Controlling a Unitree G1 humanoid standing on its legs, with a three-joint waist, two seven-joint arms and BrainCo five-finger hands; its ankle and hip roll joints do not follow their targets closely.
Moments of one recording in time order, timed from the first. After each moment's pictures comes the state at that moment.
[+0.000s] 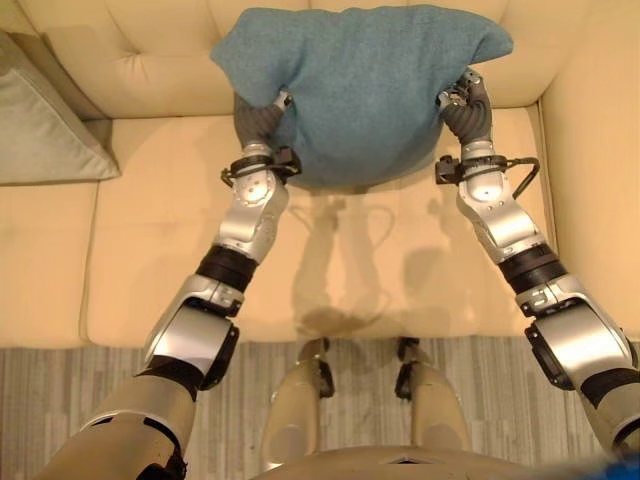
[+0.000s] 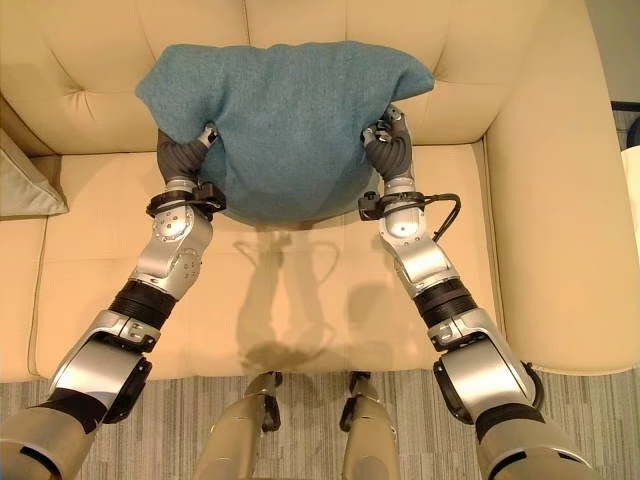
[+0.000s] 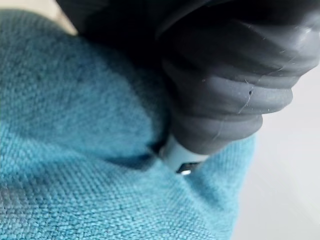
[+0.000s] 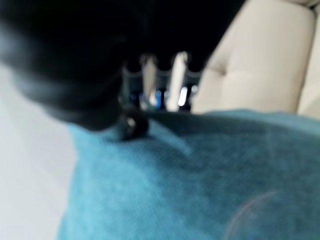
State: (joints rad) left arm -0.85 0.34 -0.29 0.56 -0.64 -0.28 0.44; right arm -0.87 -0.40 0.36 0.49 0.23 -0.14 -0.40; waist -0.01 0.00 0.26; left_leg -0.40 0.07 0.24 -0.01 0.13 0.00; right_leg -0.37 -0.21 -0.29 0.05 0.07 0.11
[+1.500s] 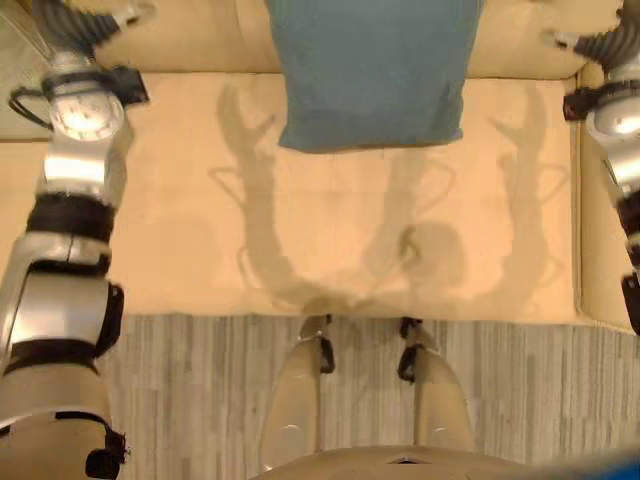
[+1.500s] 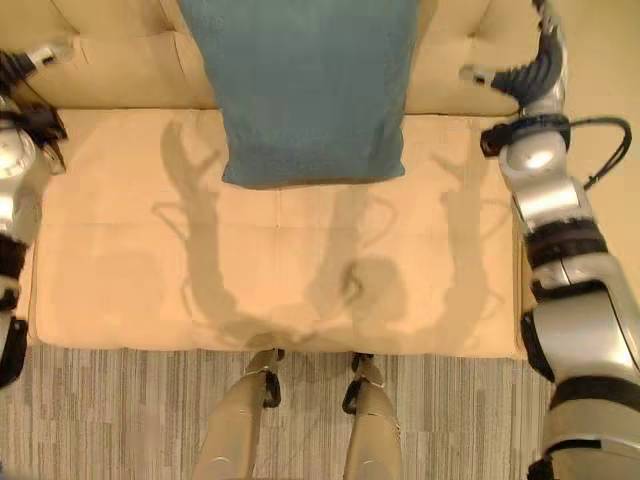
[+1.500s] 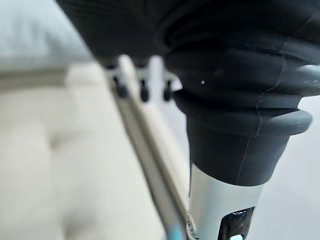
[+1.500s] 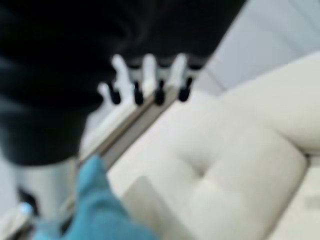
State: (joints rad) left arm -0.90 0.88 -0.23 0.57 -0.49 -0.23 0.37; right arm -1.02 -0.86 0.36 0.71 0.21 -0.12 -0.33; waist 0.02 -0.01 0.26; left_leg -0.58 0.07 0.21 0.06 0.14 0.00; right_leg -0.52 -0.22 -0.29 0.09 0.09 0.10
